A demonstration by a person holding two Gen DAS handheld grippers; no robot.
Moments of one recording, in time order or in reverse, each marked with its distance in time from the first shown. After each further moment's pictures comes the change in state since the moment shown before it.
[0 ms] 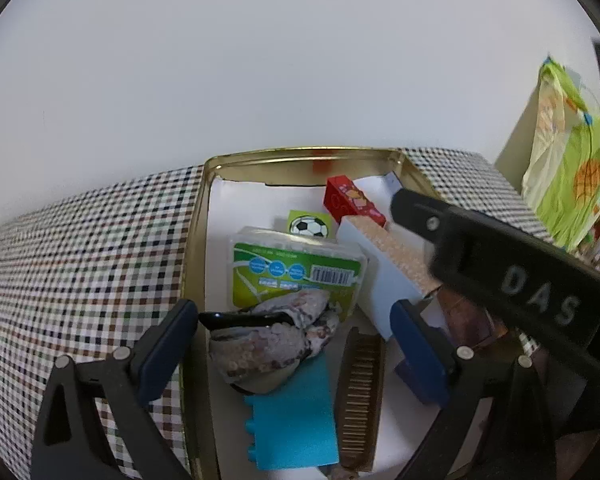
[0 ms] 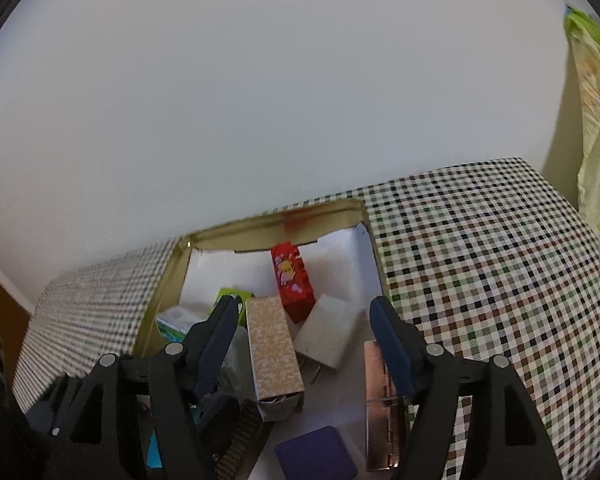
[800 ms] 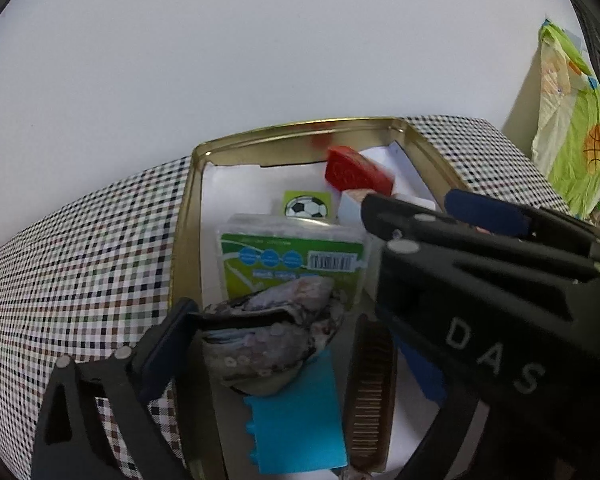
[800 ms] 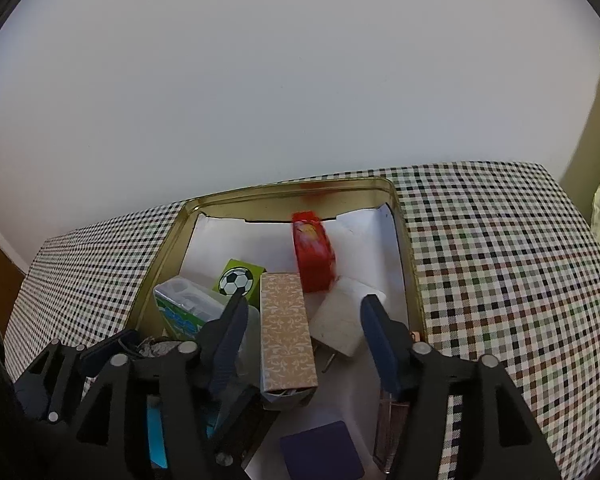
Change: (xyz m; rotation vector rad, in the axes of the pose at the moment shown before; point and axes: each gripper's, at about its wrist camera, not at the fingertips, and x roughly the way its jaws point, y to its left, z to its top) left arm 0.016 -0.013 0.000 0.102 0.077 0.066; right arm 0.016 0.018 0.001 -0.120 0.110 -0.009
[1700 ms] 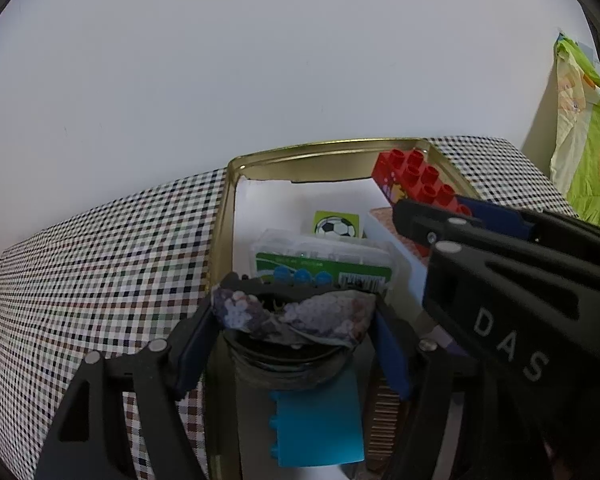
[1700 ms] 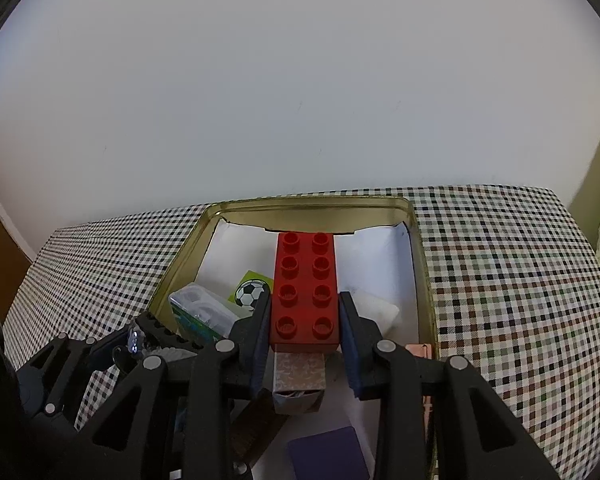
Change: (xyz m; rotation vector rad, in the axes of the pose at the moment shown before) left arm -0.007 0.009 -0.007 -0.038 -0.075 0.081; right arm -0.013 0.017 0.001 -0.077 -0.045 0.034
